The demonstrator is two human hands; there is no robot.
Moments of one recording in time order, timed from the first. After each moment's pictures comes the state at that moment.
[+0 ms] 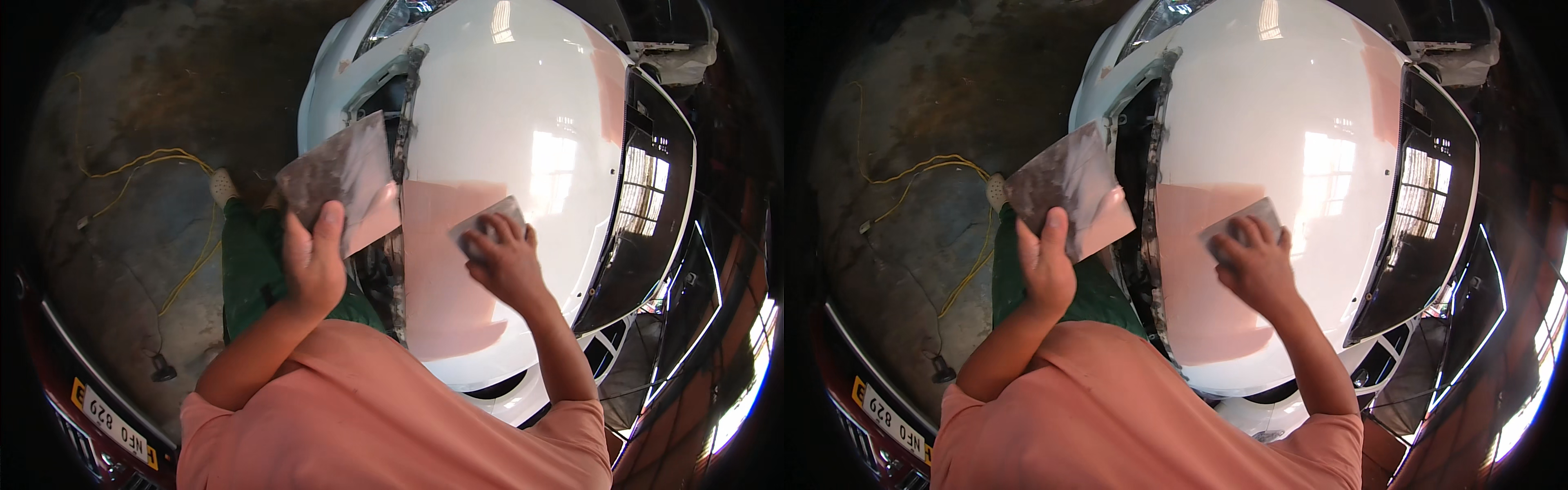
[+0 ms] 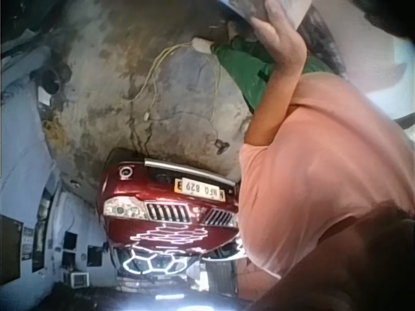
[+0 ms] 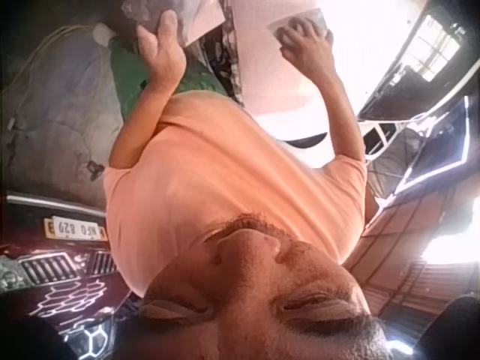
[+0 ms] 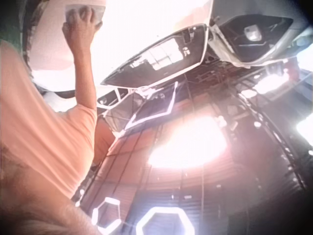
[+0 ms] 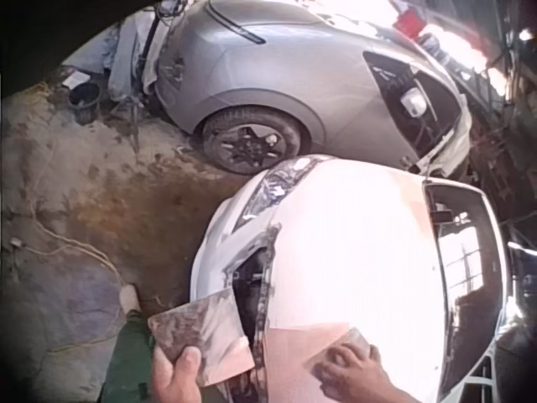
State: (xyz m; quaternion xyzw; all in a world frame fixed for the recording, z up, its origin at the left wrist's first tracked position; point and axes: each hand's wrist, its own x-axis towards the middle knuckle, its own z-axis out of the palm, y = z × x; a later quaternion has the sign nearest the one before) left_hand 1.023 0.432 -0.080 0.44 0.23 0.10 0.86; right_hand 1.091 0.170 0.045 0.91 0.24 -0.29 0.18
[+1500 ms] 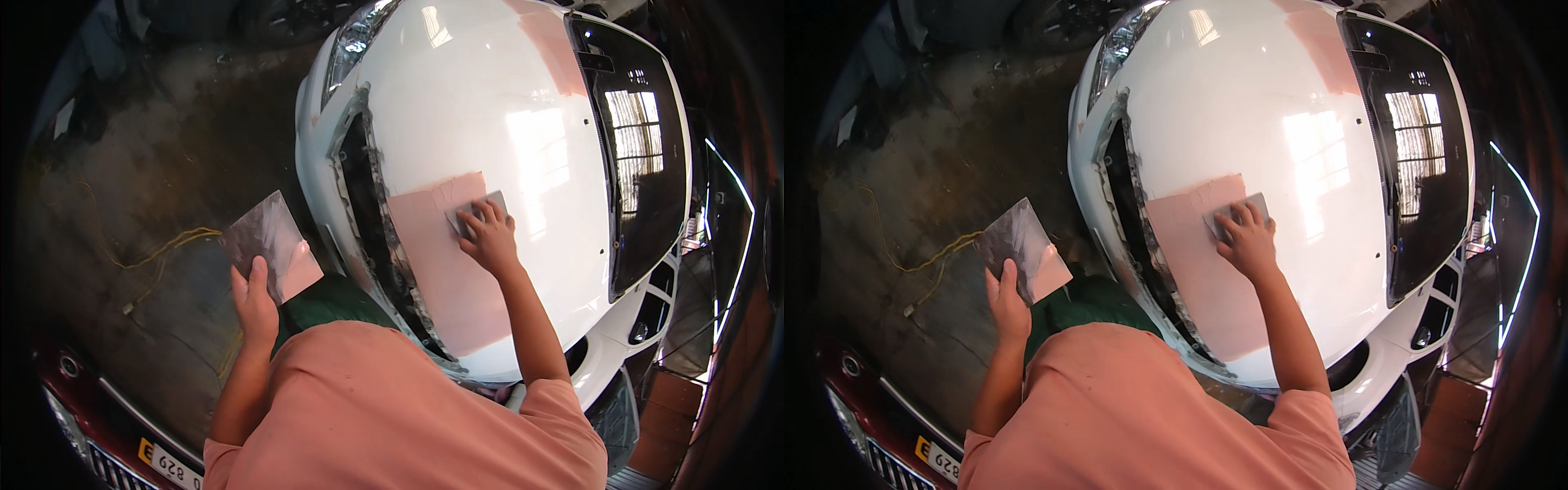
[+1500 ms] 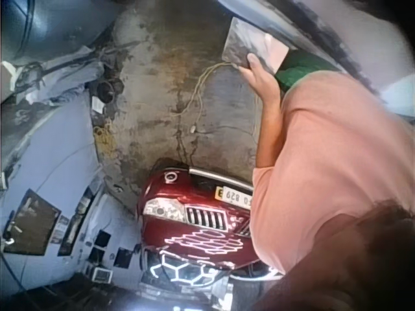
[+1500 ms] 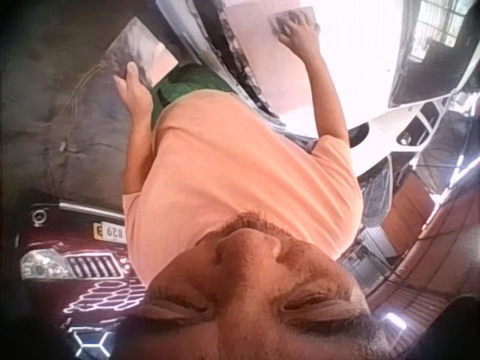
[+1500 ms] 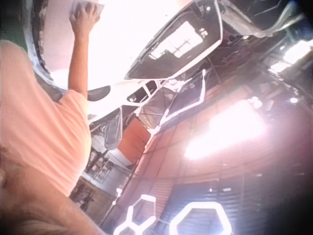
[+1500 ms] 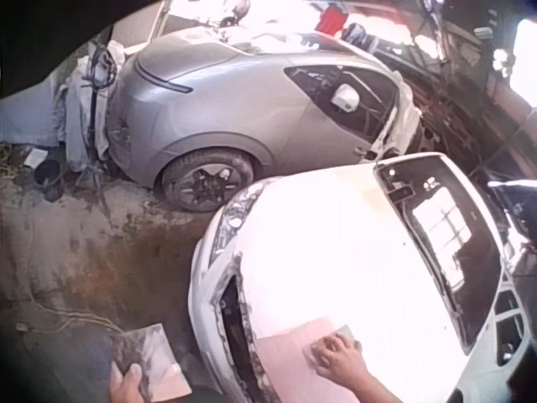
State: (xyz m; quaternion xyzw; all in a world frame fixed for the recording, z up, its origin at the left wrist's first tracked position) left_hand 0.993 0.534 -0.078 0.48 0.24 -0.01 0.84; right_hand 1.057 0.110 -0.005 0.98 0.08 -0.15 0.13
